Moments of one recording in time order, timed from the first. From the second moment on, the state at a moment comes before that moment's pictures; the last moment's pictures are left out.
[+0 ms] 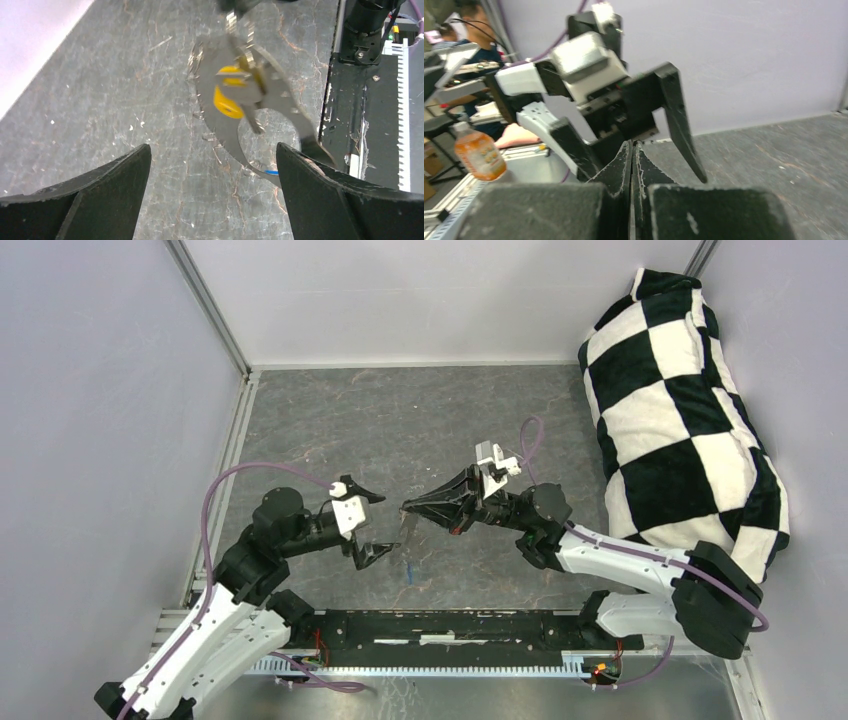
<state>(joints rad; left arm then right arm) -0.60 0.54 0.67 -0.38 0.60 0.35 0.93 1.22 0.61 1.04 -0.49 0.41</state>
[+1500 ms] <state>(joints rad) -0.60 0.65 0.65 -0.37 0.99 0.36 0.94 1.49 0.83 1.48 -0.97 1.01</state>
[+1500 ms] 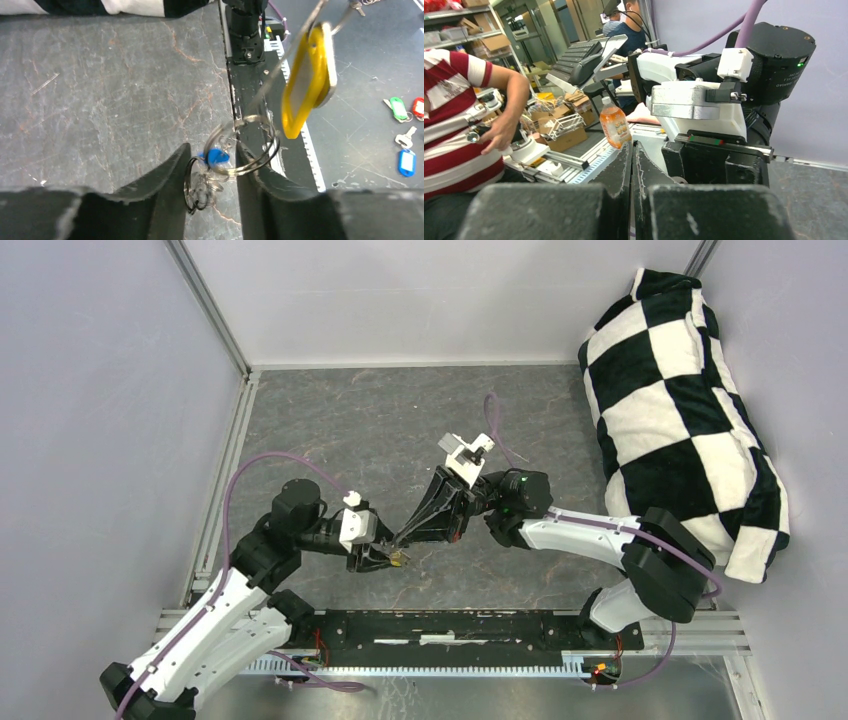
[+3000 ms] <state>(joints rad) -0.60 0.63 0.67 -0.29 0.58 0.30 0.81 1.08 0.73 0.22 -0.70 0.20</state>
